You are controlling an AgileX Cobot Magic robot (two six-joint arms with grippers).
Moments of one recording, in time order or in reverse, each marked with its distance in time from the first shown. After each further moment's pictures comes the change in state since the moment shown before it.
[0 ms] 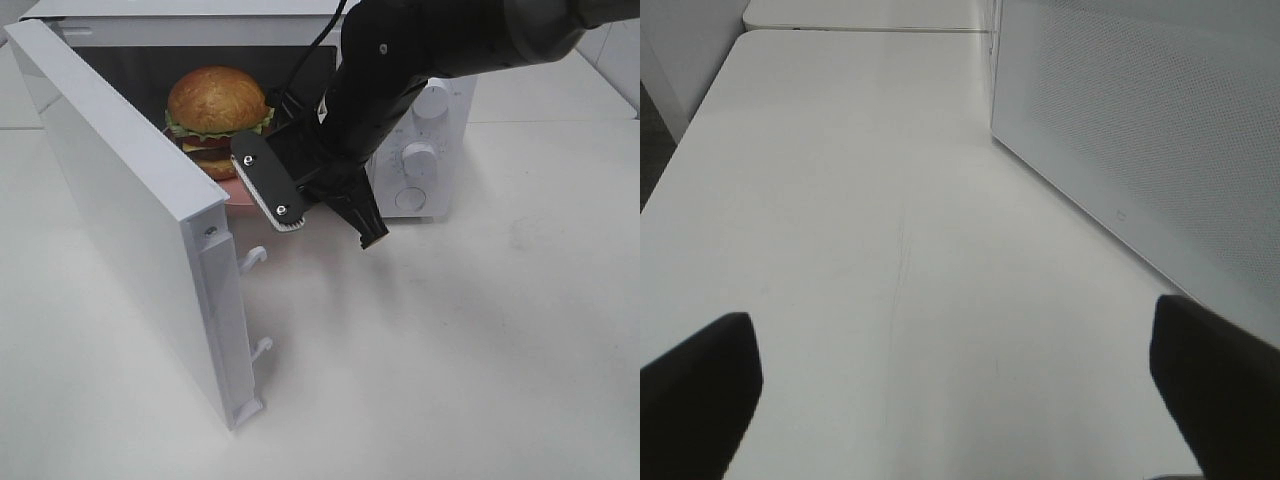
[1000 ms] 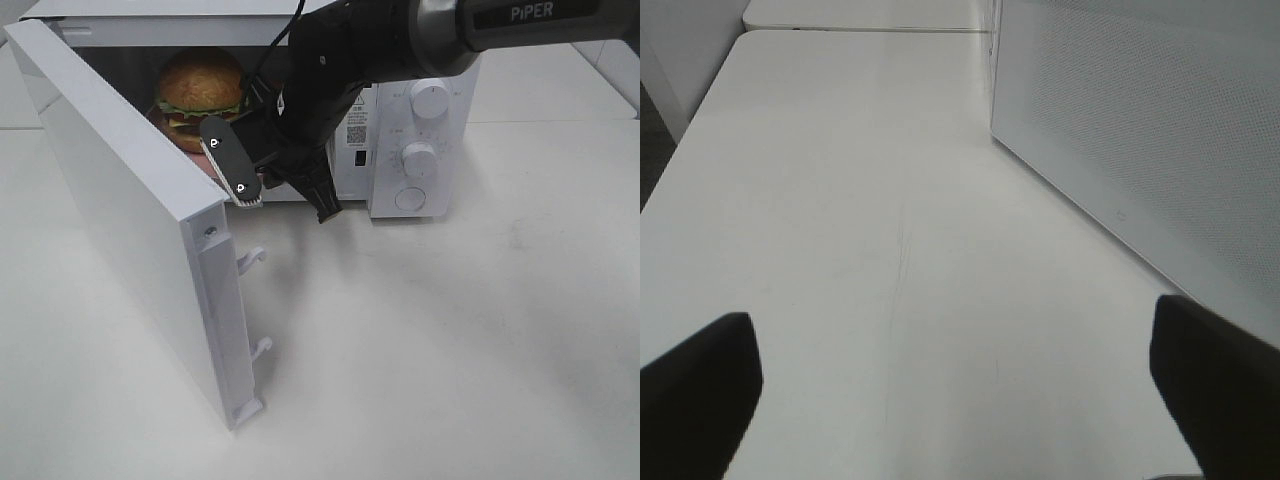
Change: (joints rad) left arm 0.000 0.000 0.000 0.000 0.000 0.000; right arm 0.003 0.209 -0.267 -0.090 -0.001 0.090
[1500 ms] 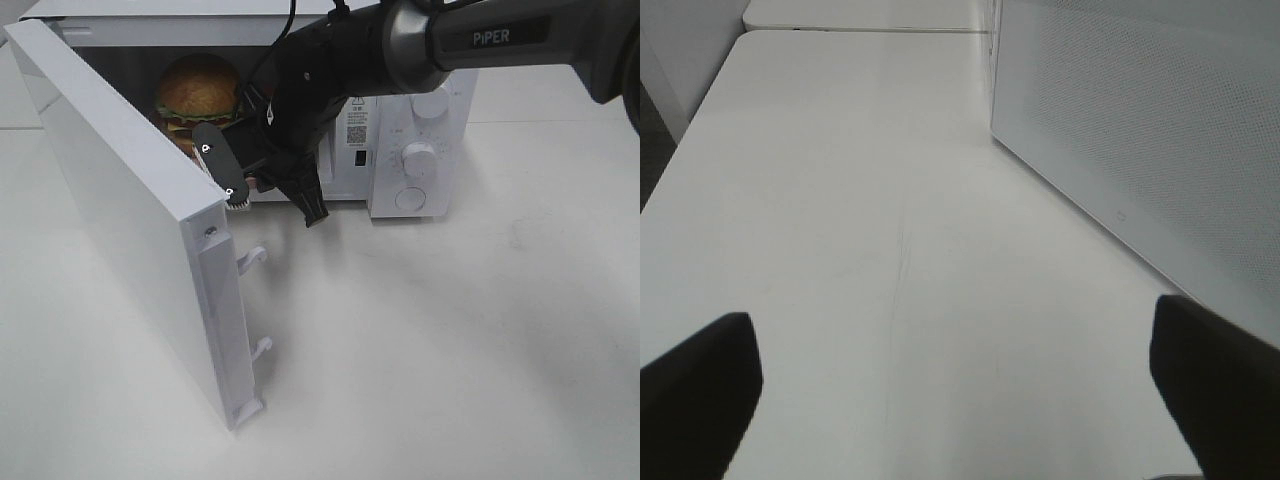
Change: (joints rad) left arm 0.000 0.000 0.000 0.000 0.000 0.000; right arm 0.000 0.076 -0.077 -0.014 -0.005 0.044
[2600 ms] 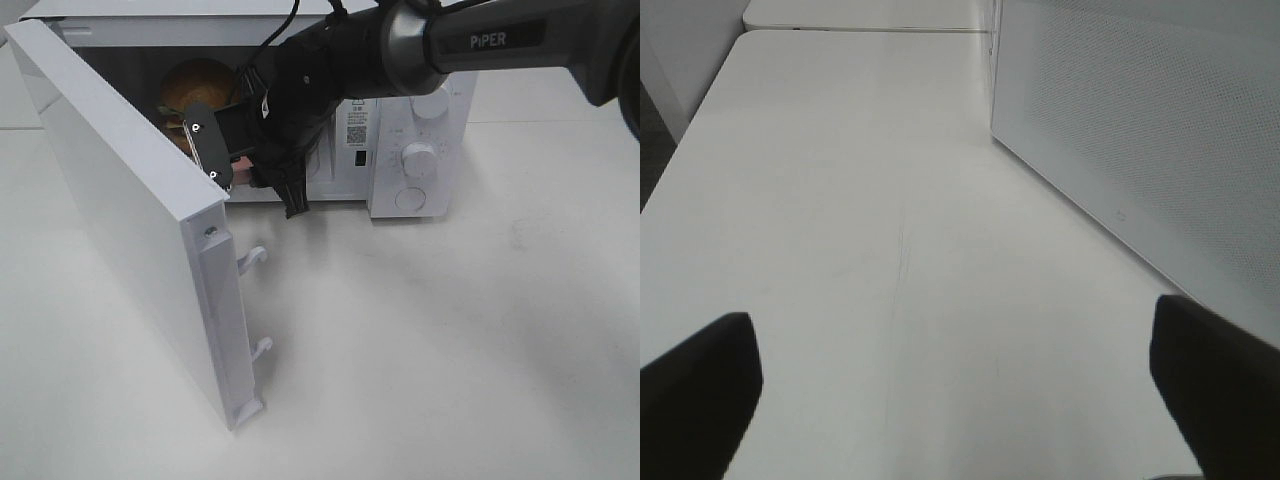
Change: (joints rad) left arm 0.000 0.000 0.000 0.000 0.000 0.000; right arm 0.000 0.004 0.011 -0.019 -0.113 0.135
